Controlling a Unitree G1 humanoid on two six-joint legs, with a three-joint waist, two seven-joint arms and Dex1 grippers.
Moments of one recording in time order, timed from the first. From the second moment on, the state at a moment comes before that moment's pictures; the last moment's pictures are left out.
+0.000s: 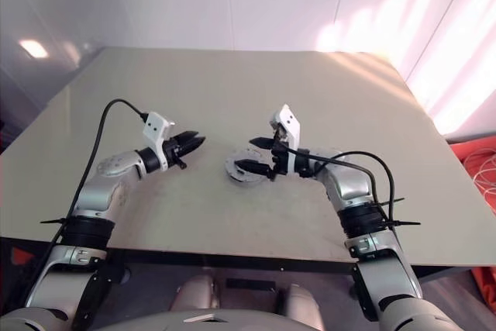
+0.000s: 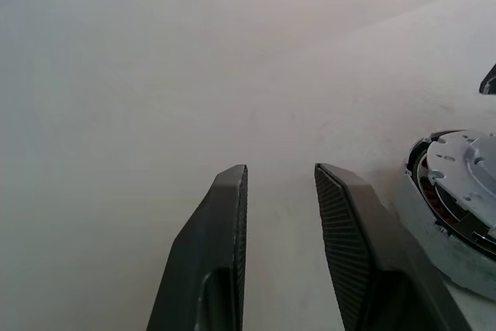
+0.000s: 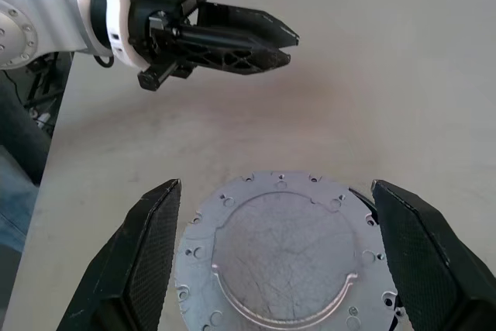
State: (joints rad) left arm -0.41 0.39 0.02 0.22 -0.27 0.30 -0.71; right arm -0.52 -0.34 0.17 0.26 0.31 0.41 1.02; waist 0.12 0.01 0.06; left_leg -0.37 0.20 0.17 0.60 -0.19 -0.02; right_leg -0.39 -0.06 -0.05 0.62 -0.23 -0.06
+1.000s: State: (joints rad) left arm -0.41 0.41 0.03 0.24 -0.26 0.28 -0.71; right arm -0.54 -0.26 0.16 0.44 0.24 0.25 1.00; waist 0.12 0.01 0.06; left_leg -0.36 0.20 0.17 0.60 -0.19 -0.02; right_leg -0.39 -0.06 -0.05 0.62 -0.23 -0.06
